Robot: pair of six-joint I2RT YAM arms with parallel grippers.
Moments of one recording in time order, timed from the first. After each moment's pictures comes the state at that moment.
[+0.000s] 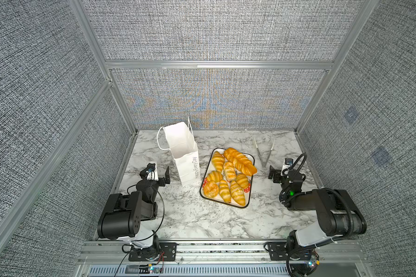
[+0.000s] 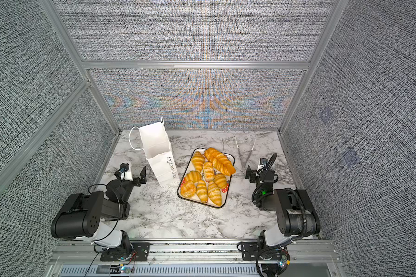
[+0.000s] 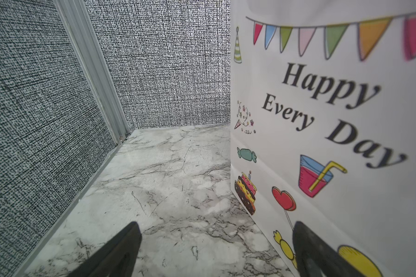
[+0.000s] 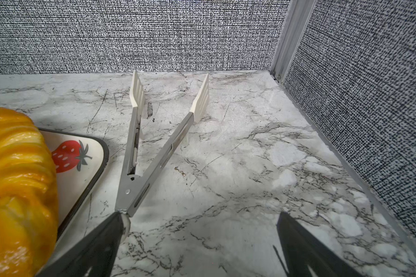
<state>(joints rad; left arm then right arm) 0.06 1.55 0.17 1.28 0.19 0.06 -0.02 1.55 0.32 0.92 0.10 0.01</state>
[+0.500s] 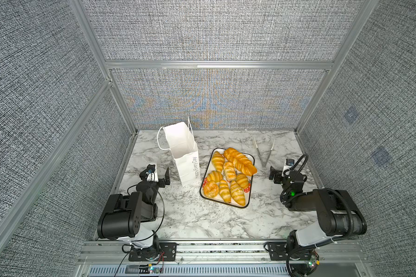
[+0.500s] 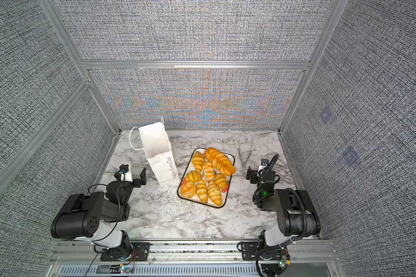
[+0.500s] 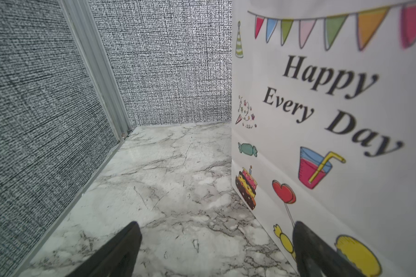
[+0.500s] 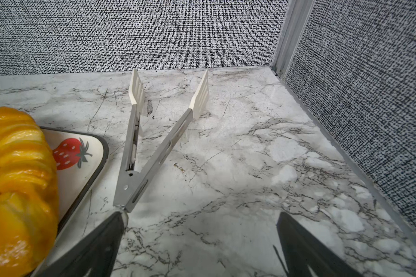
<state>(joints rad) 0.06 1.54 0.13 1.31 0.15 0.05 -0.04 1.54 0.30 0.92 0.07 0.02</state>
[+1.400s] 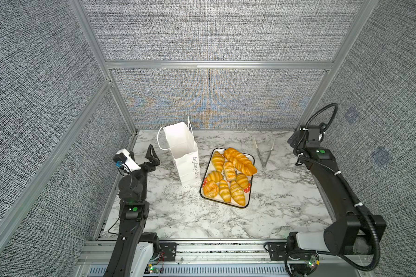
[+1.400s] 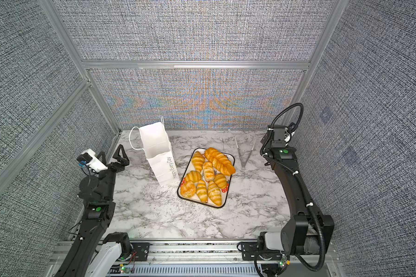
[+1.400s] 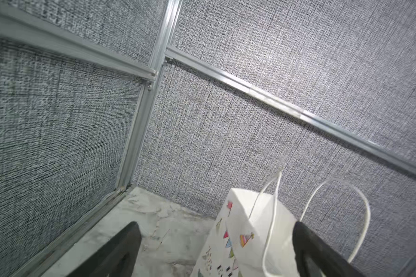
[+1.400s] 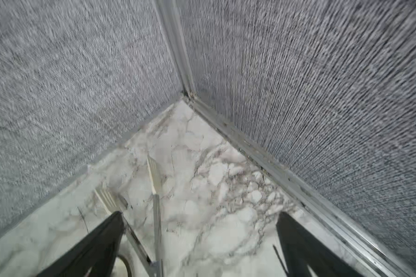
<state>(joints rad) 0.00 0.74 0.57 0.34 -0.04 -0.41 0.01 1.37 1.28 -0.57 0.50 0.52</state>
